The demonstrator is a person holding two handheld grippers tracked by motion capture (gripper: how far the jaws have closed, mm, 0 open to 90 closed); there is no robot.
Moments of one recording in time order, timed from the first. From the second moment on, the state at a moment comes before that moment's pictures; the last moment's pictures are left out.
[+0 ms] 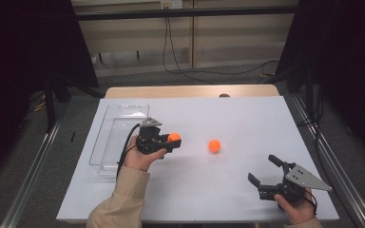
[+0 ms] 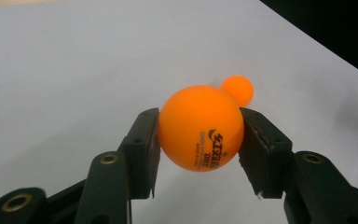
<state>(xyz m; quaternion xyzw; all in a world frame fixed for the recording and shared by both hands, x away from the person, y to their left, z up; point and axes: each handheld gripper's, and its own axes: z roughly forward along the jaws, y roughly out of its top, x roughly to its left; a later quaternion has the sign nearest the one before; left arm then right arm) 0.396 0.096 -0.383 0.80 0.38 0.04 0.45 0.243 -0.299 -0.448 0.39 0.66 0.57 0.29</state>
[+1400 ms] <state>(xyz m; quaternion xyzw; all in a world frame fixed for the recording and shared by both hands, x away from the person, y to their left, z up) 0.398 0.108 -0.377 0.80 0.40 0.05 0.45 0.243 -0.299 -0.449 0.39 0.67 0.57 0.29</state>
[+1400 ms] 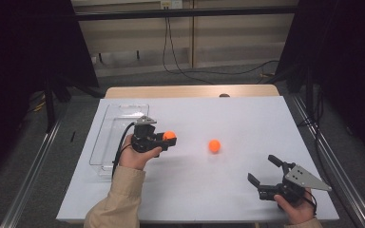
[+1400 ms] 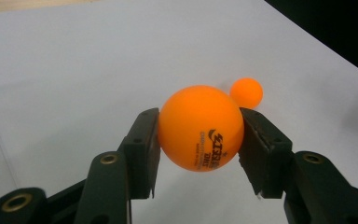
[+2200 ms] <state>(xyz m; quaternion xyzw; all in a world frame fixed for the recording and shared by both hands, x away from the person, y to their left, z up) 0.399 0.115 -0.374 0.80 0.40 0.06 0.45 0.243 -0.299 -0.448 0.38 0.66 0.57 0.29</state>
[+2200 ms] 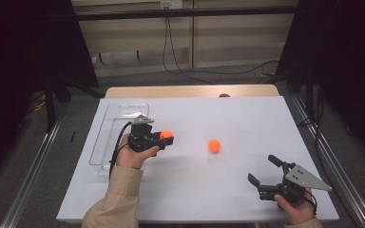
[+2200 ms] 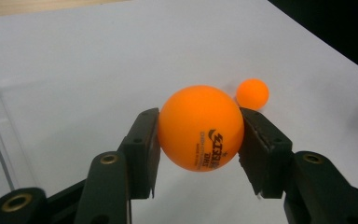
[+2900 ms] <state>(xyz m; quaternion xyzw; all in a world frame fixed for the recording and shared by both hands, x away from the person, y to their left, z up) 0.402 0.127 -0.371 0.79 0.41 0.07 0.45 0.243 -0.299 -0.448 0.39 0.67 0.57 0.29</state>
